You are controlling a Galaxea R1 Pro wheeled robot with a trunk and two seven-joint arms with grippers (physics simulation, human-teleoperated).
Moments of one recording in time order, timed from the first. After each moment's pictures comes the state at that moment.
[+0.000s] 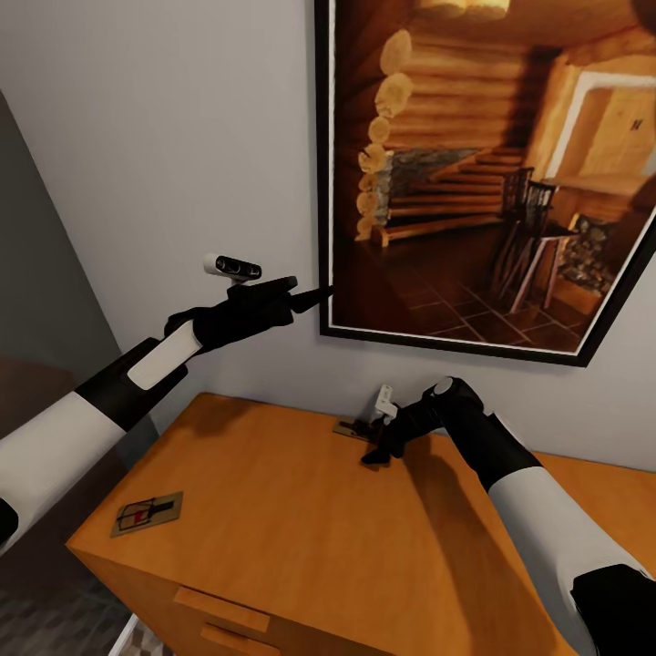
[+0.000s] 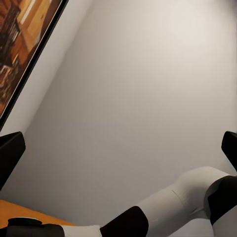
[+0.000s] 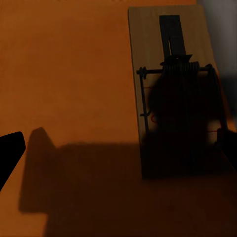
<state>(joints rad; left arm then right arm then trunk) -1.24 0.30 -0.81 -1.10 1.51 0.53 -1.15 -0.93 -0.07 0.27 -0.93 0.61 0.46 1.26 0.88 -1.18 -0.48</state>
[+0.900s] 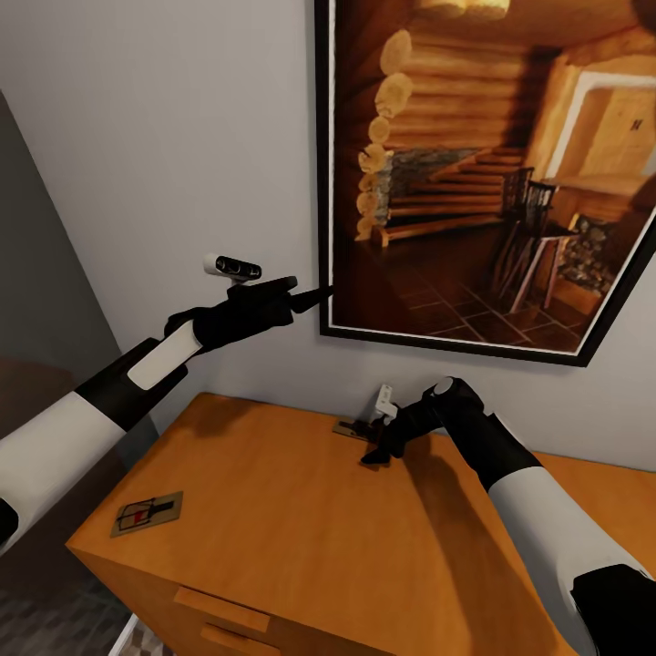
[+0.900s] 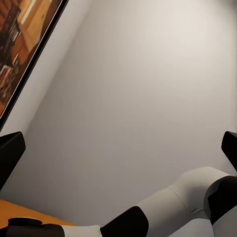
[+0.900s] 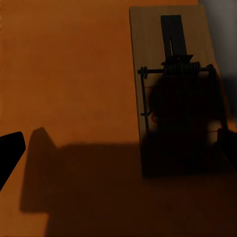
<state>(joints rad) -1.24 0.30 -0.81 -1.10 1.51 0.53 -1.15 -0.93 -0.07 0.27 -0.93 0.61 0.46 1.26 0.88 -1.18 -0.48</state>
